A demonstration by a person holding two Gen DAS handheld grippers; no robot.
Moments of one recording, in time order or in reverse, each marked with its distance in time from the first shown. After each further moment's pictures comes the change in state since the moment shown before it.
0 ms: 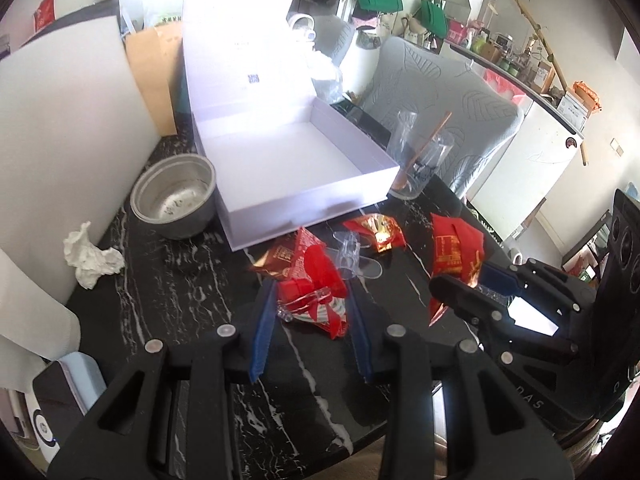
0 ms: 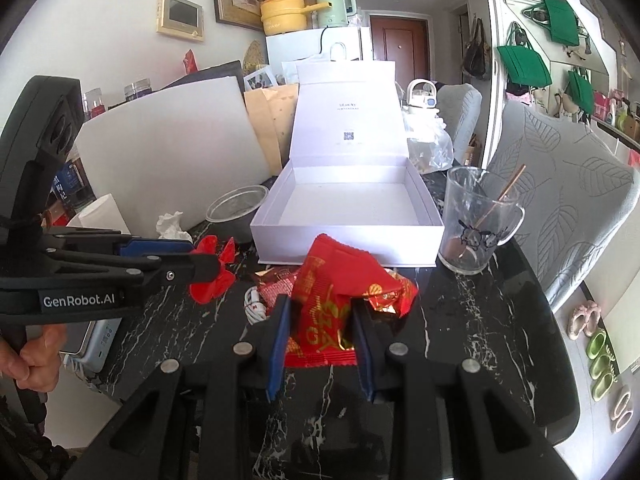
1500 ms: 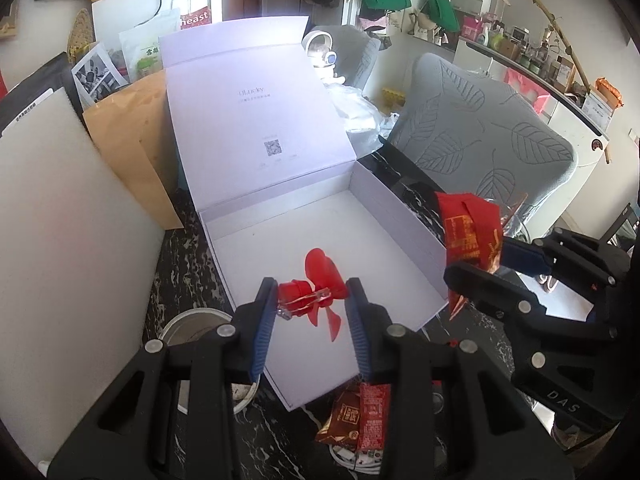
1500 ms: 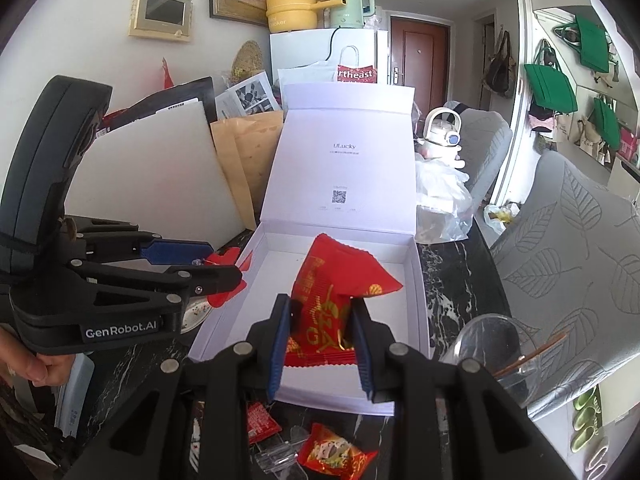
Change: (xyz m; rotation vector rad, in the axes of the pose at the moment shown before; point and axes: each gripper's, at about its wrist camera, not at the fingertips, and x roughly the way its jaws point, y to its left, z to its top) left arm 0.077 0.034 0.145 0.070 0.019 0.074; right arm 0.104 -0.048 0.139 -0.074 0.040 0.008
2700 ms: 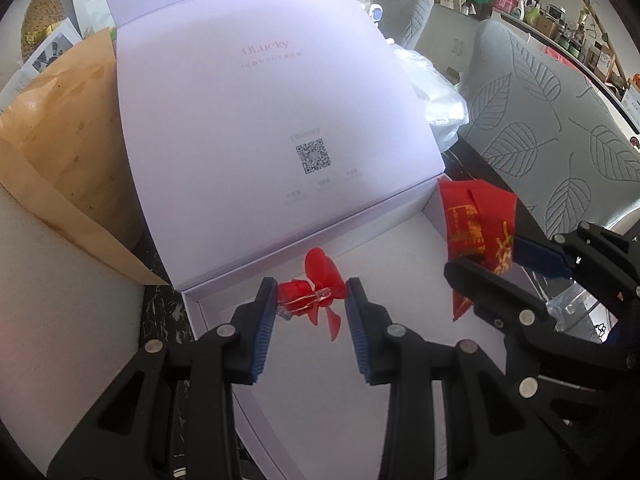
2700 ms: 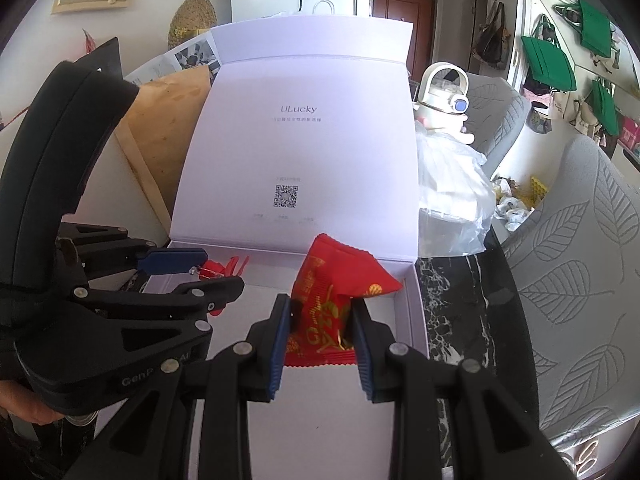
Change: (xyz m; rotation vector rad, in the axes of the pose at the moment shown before) left arm 0.137 0.039 0.061 0.002 0.123 0.066; right arm 0.148 -0.042 0.043 0.023 0.130 -0.081
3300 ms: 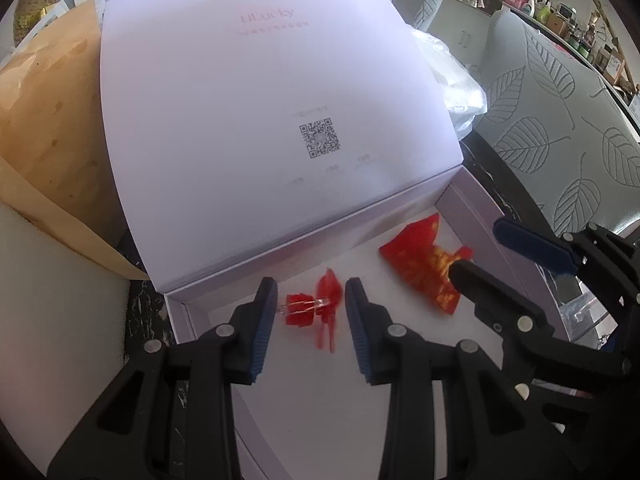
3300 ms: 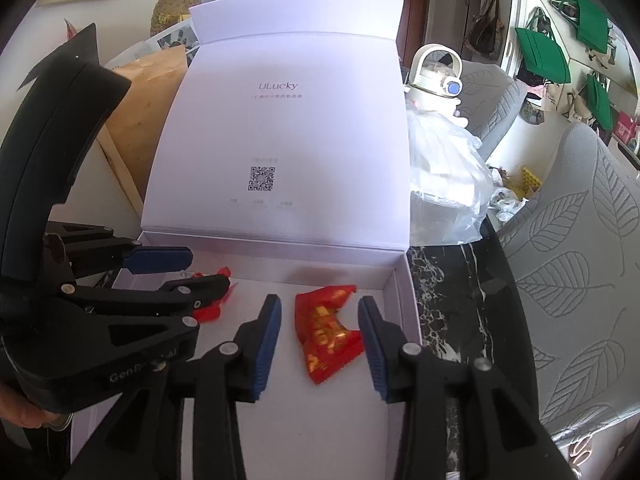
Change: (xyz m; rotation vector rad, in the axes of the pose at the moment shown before) left arm 0.021 0.005 0.001 -0.031 0.051 -0.002; right arm 0.012 -0.007 -0.004 0.015 0.027 -0.044
